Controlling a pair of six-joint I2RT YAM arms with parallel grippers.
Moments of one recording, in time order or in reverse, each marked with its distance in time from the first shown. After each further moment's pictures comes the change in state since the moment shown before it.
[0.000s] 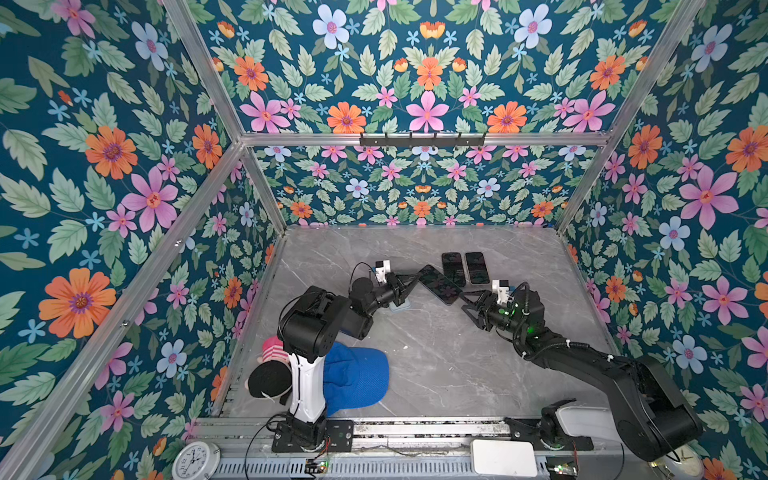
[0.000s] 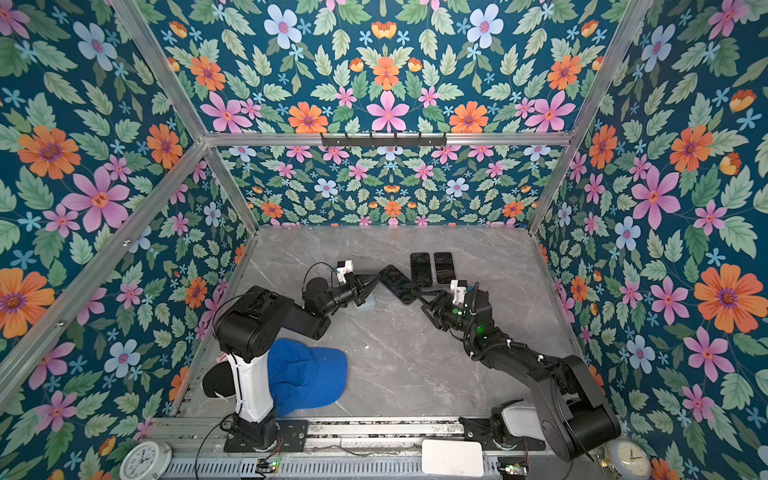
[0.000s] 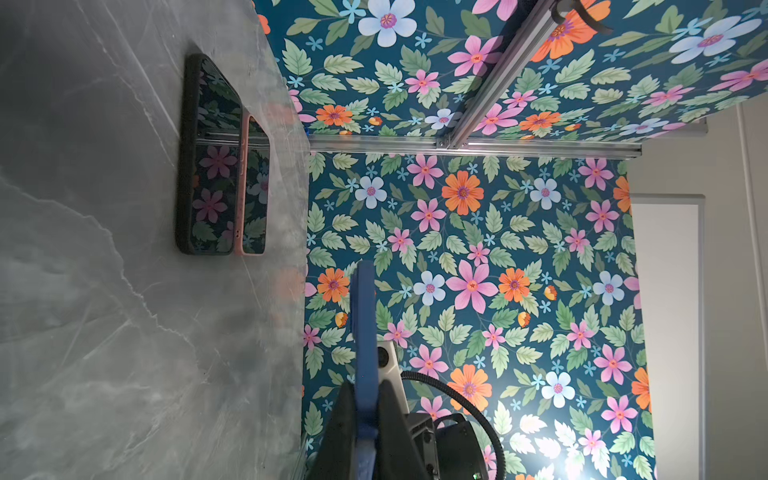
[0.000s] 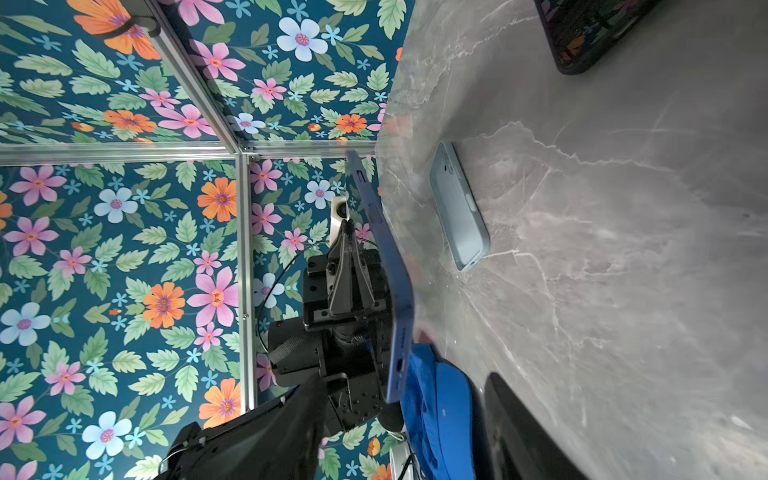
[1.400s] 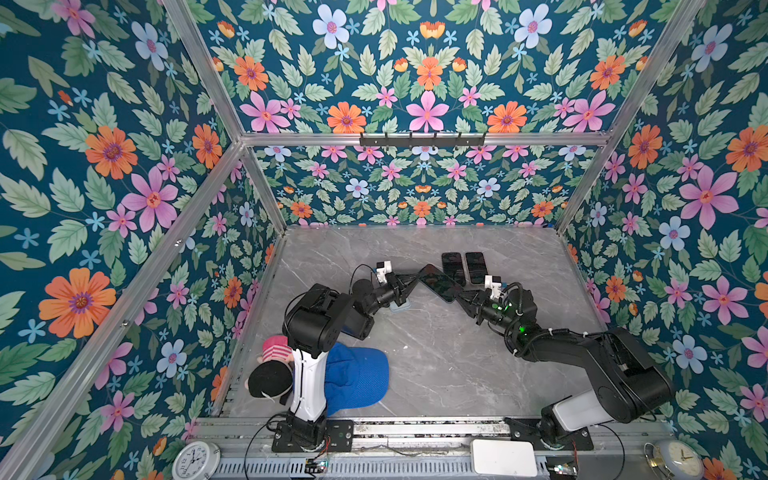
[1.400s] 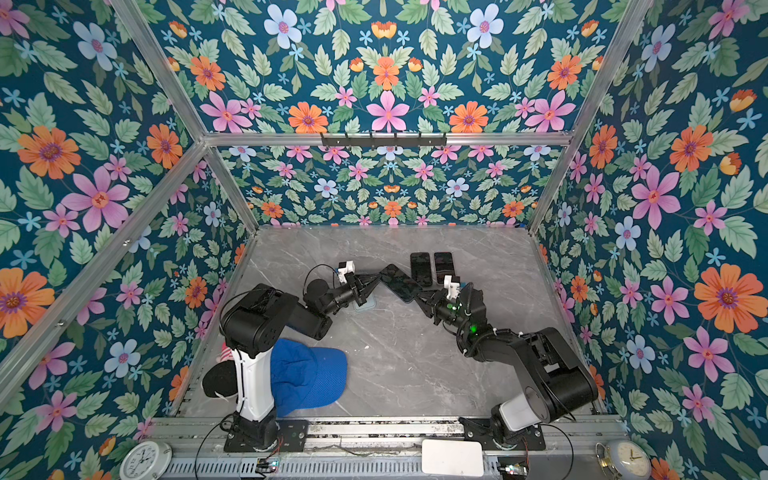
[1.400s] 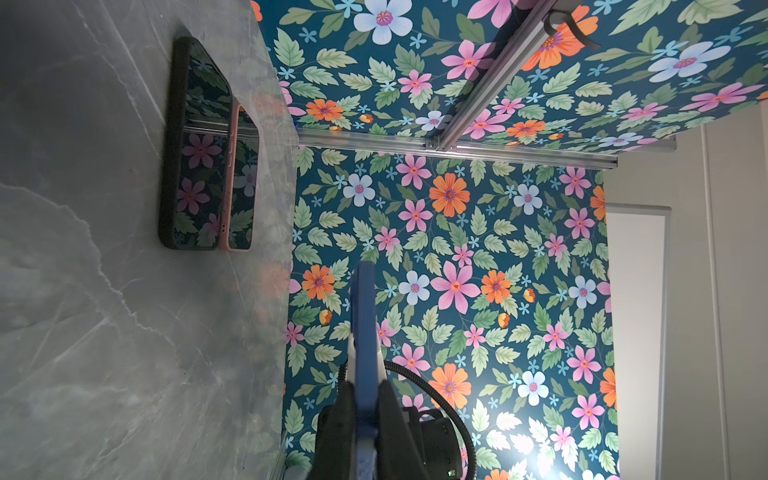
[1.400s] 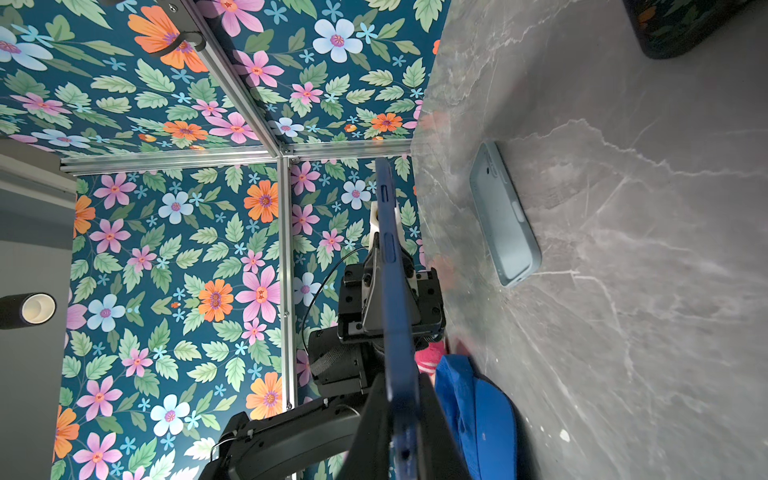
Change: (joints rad) left arm -0.001 0.039 0.013 0.070 0.001 -0.075; right arm 0.026 0.172 0.025 0.269 -0.007 0.104
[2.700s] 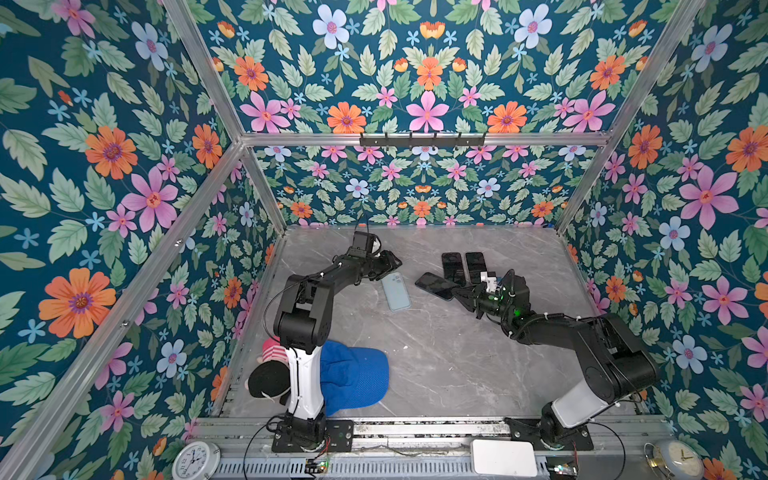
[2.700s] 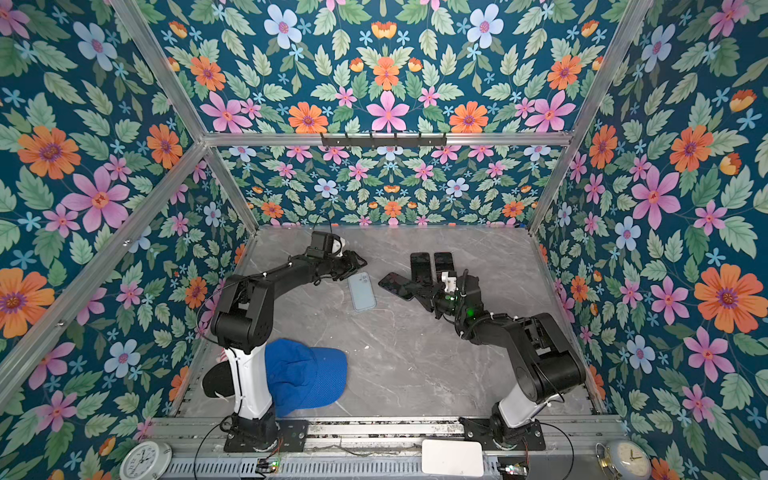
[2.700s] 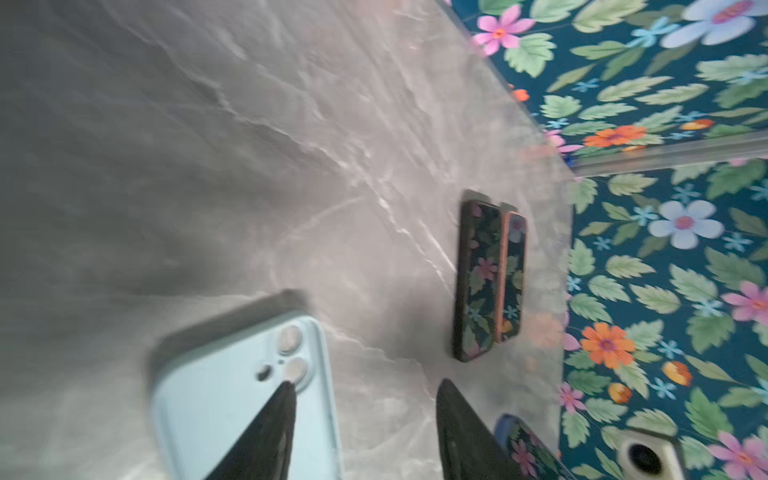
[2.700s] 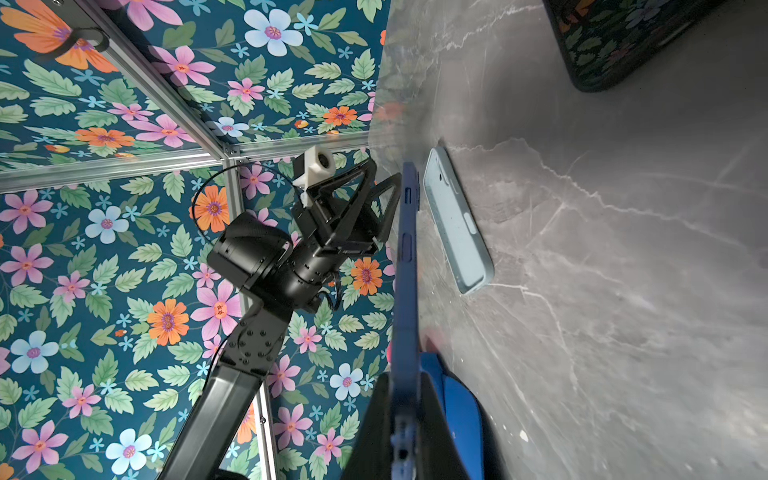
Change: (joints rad) left arm 0.160 0.034 0.710 -1.630 -0.184 1.023; right arm -0.055 0.112 0.157 -0.219 -0.103 -0.090
